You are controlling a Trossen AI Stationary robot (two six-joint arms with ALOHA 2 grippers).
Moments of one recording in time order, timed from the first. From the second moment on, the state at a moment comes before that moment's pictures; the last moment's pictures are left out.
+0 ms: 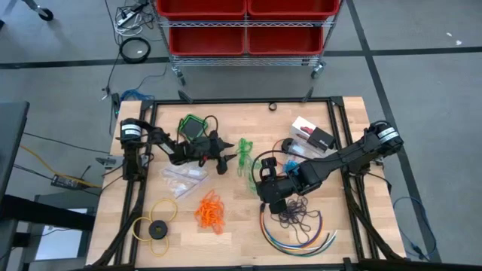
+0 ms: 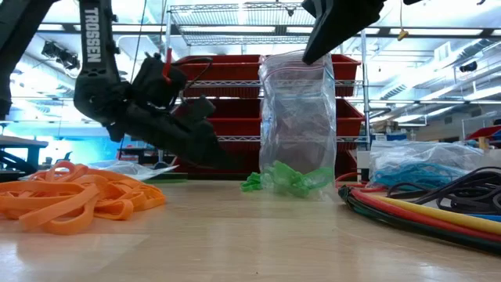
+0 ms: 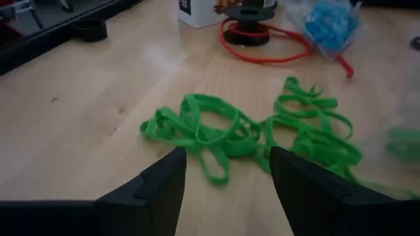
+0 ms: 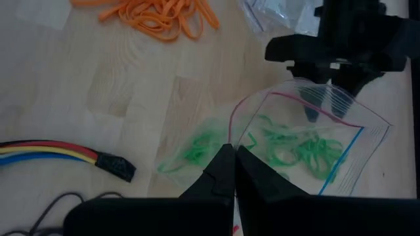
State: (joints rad) left arm 0.21 1.90 0.48 1.06 -0.07 -0.04; right arm 0.40 1.65 1.34 -0.71 0.42 0.00
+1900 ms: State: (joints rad) left arm 0.13 1.58 0.58 0.67 0.13 0.09; right arm 0.40 1.65 1.34 -0.70 0.42 0.00
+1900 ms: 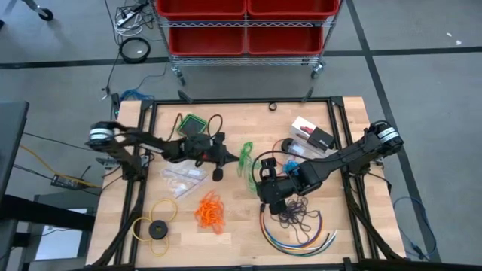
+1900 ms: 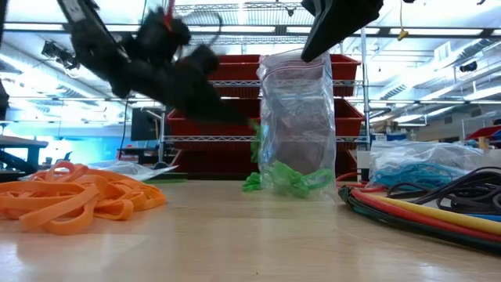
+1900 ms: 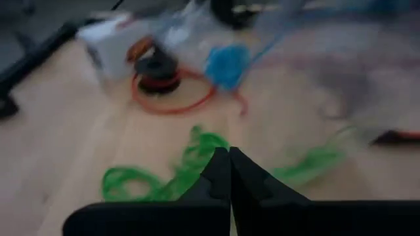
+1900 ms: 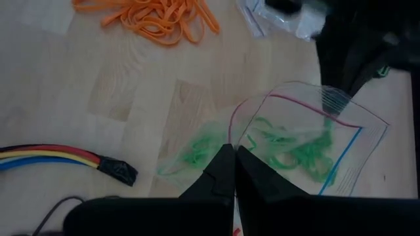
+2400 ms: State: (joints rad) left arm 0.14 1.39 0.62 0.31 -0.08 0.07; right arm 0.40 1.65 1.34 -0.69 0.42 0.01
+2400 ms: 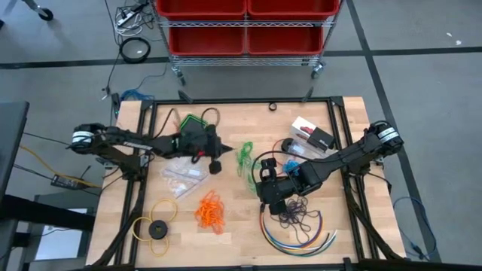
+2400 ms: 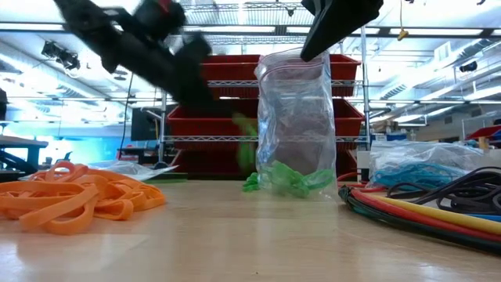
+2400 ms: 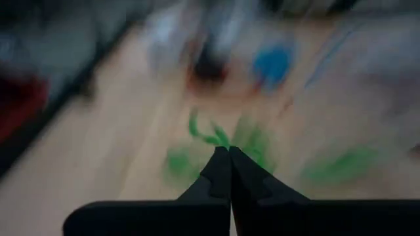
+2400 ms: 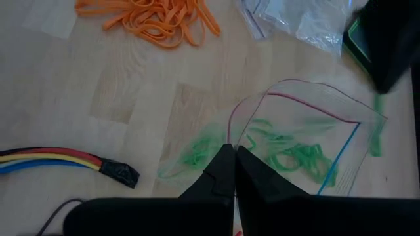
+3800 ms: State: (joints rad) left arm 0.04 1.52 0.80 0.41 0.32 0.02; right arm 0.40 1.65 1.34 -0.68 0.42 0.00
